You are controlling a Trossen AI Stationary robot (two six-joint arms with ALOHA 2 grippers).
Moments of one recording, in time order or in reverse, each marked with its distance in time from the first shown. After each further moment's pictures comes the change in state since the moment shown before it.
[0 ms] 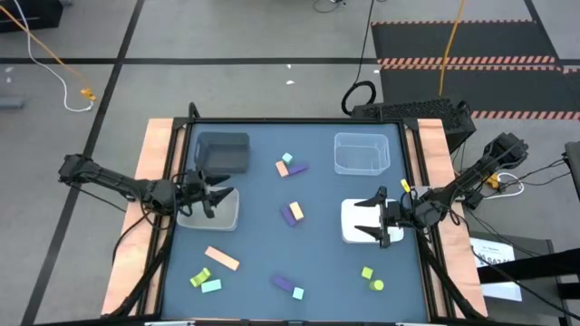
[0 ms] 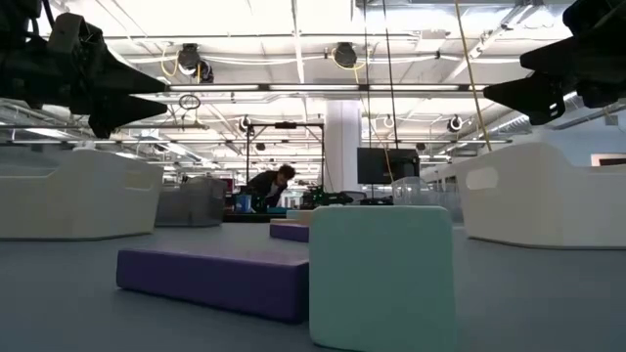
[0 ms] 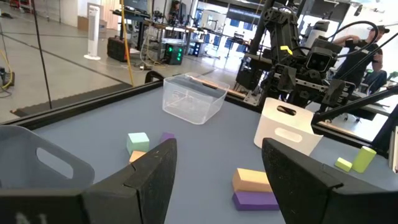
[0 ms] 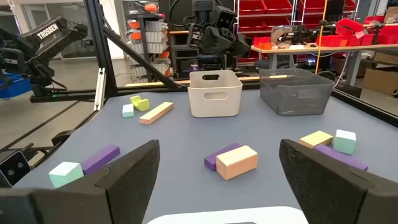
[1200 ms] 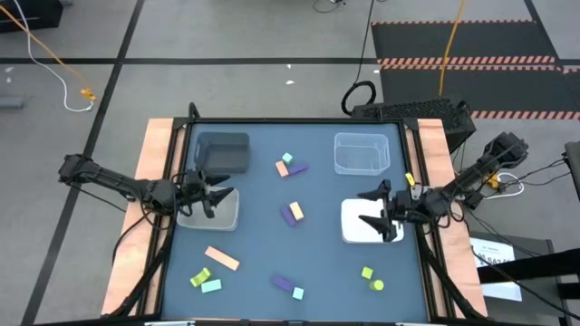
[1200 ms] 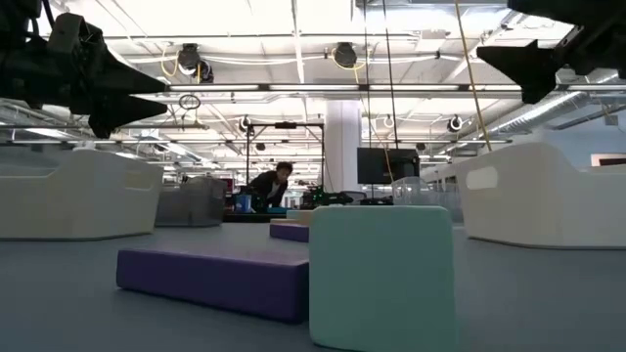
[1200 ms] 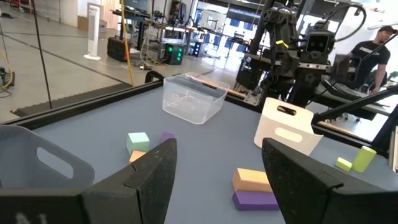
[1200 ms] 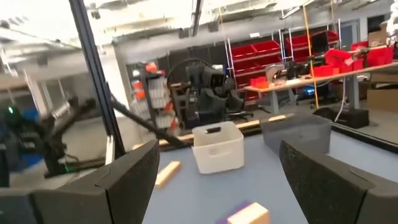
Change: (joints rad) left arm 0.000 0.000 0.000 -0.001 0.000 0.000; right arm -0.027 0.000 0.000 0.286 0.001 -0.032
